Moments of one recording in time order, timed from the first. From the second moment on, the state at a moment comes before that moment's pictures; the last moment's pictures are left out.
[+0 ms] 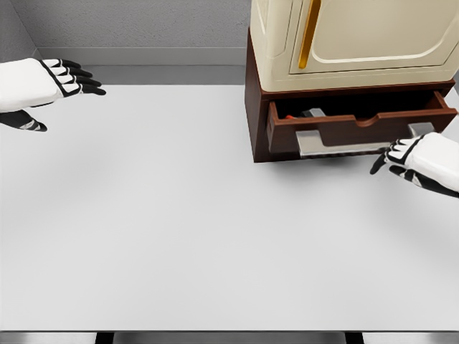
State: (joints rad) left arm -0.96 1.17 -0.93 -1.53 -0.29 -0.61 -0.27; right arm -0.01 -1.09 0.17 -1.73 0.31 -0.61 0.09
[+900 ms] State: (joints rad) left arm -0.96 1.18 -0.93 -1.52 -0.29 -0.61 -0.27; right arm -0.12 -1.06 0.35 -1.65 0.35 -0.61 0.13
